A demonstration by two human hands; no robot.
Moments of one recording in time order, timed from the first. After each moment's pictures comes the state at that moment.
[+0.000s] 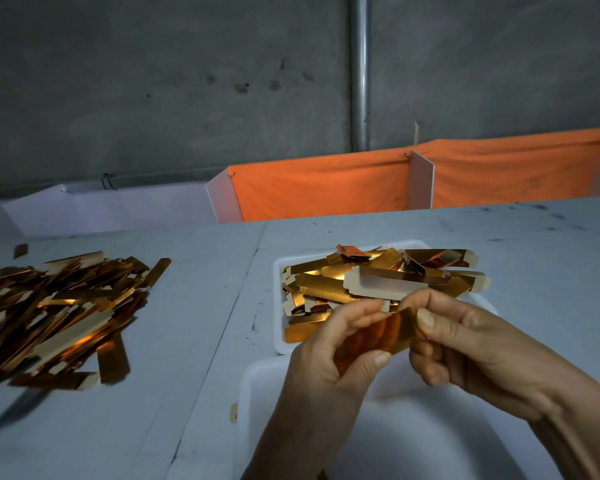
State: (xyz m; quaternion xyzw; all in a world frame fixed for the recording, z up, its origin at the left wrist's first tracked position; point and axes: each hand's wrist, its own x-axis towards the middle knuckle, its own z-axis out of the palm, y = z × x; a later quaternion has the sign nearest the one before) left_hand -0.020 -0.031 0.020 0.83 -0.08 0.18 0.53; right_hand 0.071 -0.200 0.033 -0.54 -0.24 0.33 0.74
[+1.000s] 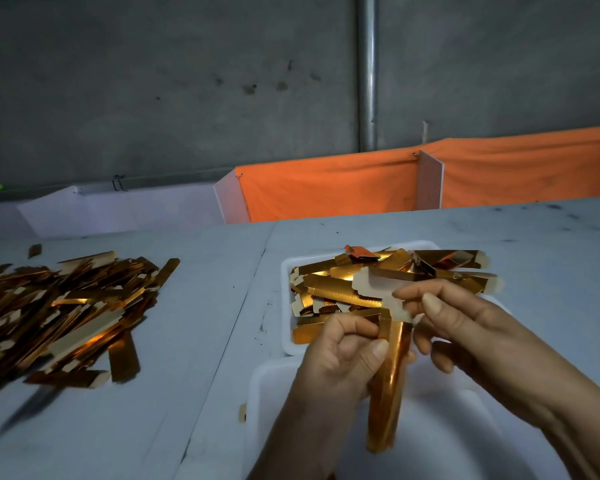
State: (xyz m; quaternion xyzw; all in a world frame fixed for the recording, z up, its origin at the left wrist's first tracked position) left_hand -0.013 -0.027 0.008 0.66 -0.04 0.06 0.75; right_hand 0.060 -0.191 0.041 -0.67 -0.26 0.16 0.68
